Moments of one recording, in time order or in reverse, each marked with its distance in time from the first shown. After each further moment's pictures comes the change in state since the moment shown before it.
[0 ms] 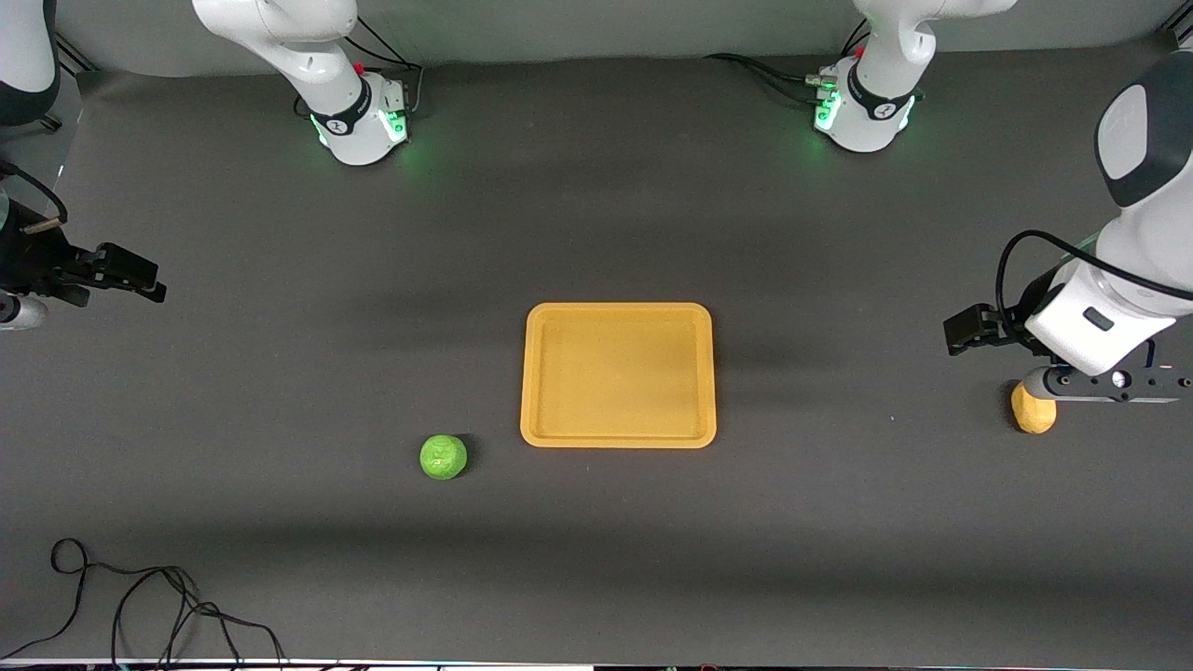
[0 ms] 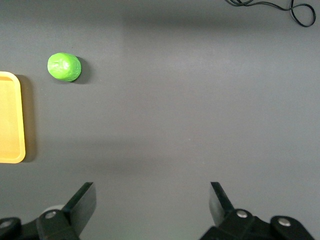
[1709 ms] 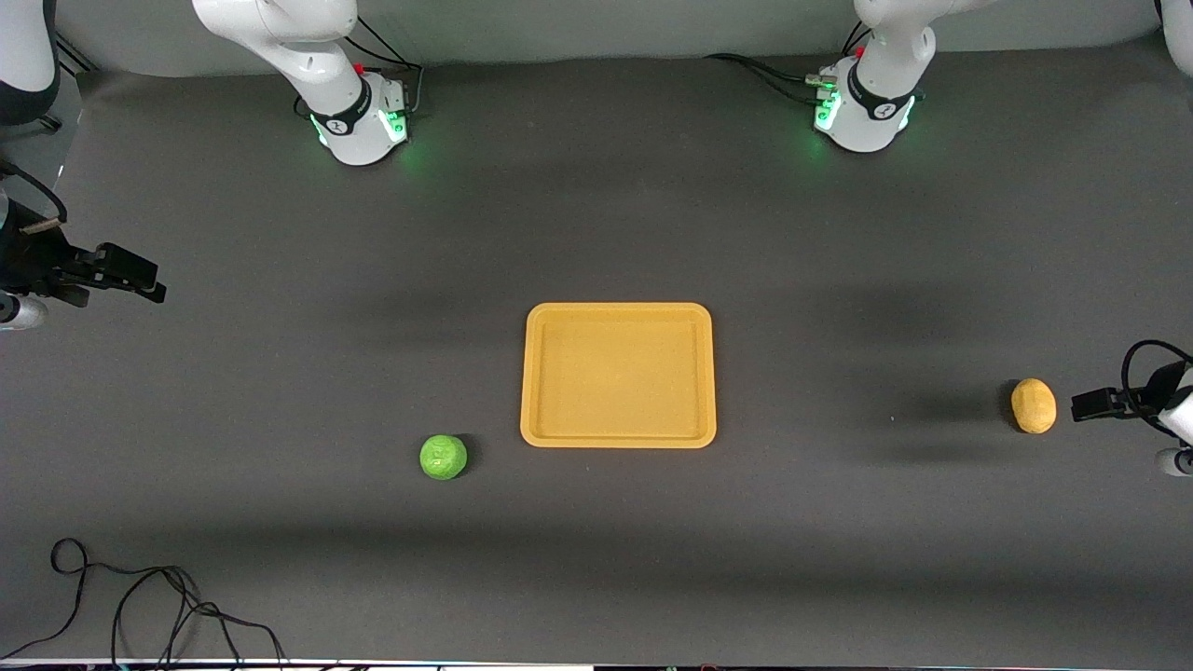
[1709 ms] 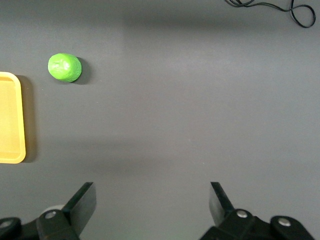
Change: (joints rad) left arm 0.326 0.260 0.027 -0.073 0.092 0.329 0.329; right arm 0.000 0.002 0.001 0.003 0.000 0.000 0.000
